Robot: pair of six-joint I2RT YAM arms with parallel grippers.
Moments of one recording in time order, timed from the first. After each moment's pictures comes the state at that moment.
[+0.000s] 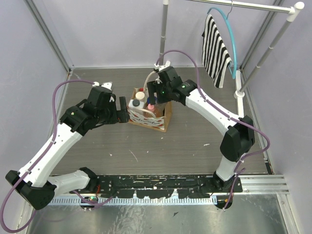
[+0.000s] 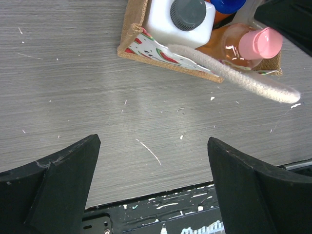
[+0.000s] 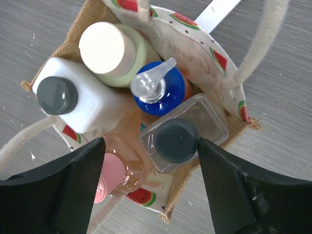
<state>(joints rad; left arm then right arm) -0.60 1.12 1.27 -0.95 -0.17 -0.54 0.66 1.73 1.63 -0.65 0.02 0.31</state>
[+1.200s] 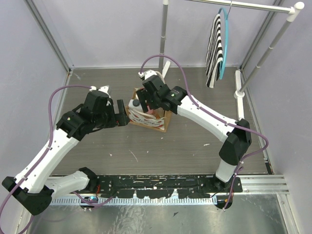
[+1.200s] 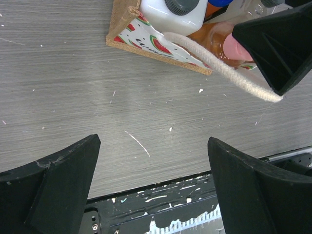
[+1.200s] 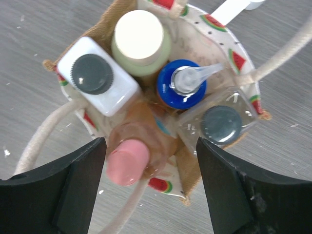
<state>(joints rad) -0.60 1.05 1.21 -0.94 -0.12 -0.60 0.85 1.73 1.68 -0.71 0.25 0.24</state>
